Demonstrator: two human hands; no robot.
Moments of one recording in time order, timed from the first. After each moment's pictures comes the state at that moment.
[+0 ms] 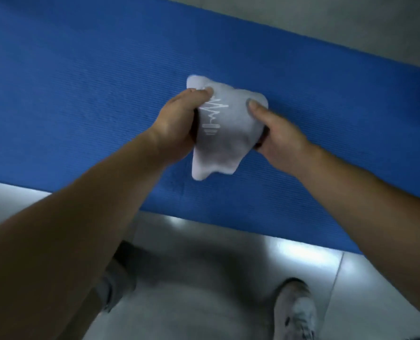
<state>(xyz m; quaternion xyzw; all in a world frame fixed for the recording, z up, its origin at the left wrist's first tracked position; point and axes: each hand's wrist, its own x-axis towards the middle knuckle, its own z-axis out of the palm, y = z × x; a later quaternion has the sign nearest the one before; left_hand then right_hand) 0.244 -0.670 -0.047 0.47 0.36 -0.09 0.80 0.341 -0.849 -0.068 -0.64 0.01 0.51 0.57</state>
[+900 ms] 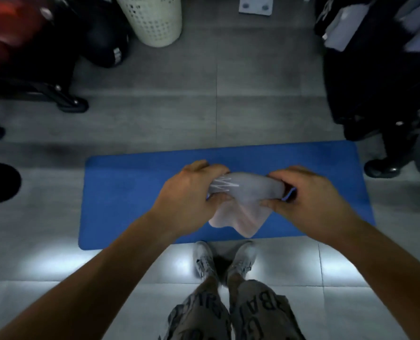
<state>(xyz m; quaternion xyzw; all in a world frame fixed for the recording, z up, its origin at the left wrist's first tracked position) 0.178 -0.527 0.595 0.93 0.01 -0.11 0.36 0.241 -0.765 0.610 -0.90 -0.20 0.21 0.32</state>
